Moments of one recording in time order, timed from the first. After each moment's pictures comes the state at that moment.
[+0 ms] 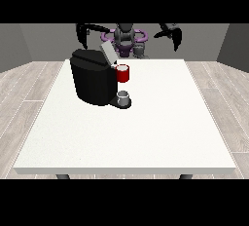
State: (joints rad) left arm -0.46 0.00 0.22 -0.97 -0.22 -0.31 -0.23; right arm -0.46 -0.20 -0.22 -1.13 -0.06 0.01 0.09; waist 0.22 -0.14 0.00
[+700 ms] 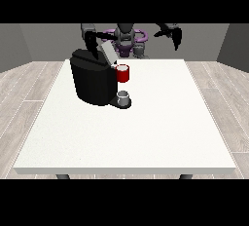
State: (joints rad) left arm -0.31 0.03 0.14 -1.28 -0.13 -0.28 -0.11; right arm -0.59 -0.17 -0.16 -1.03 -0.04 0.01 0.06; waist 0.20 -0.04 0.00
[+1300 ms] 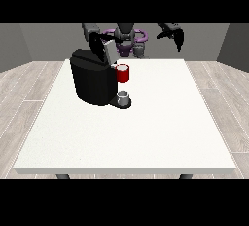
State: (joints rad) left arm -0.25 0.07 0.14 -1.41 -0.11 -0.25 -0.09; right arm -0.71 -0.16 -0.13 -0.98 0.00 0.00 0.06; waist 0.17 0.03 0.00
